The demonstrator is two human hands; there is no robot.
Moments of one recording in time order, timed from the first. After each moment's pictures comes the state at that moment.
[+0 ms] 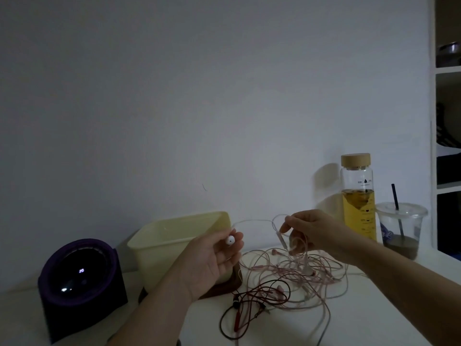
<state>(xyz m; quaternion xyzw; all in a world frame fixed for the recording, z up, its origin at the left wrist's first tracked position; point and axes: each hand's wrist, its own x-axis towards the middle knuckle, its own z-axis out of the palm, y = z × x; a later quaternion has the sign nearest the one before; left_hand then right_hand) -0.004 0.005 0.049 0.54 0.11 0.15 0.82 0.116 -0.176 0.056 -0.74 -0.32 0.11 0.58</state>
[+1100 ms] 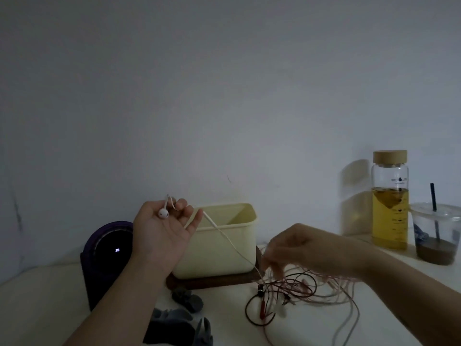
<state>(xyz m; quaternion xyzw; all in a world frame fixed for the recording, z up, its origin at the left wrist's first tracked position) -0.053 0.083 0.068 0.37 -0.03 0.35 0.86 0.055 -0.139 0.062 -0.72 -0.56 0.17 0.38</state>
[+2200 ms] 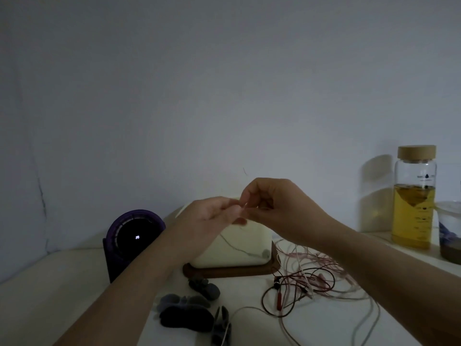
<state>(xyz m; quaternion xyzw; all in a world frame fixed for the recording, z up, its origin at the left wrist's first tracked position) -0.075 0.073 0.071 0.87 0.00 0.25 0.43 0.031 -0.076 0.086 -0.69 -0.56 -0.07 0.46</state>
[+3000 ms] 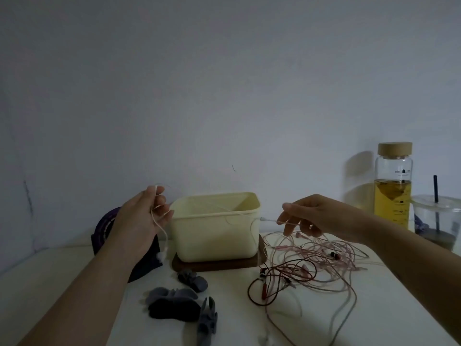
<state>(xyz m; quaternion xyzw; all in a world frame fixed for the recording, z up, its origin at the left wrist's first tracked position) -0.080 0.122 0.062 0.55 0.12 0.42 0.71 0.089 -0.142 0.067 -0.77 -0.44 0.16 0.43</state>
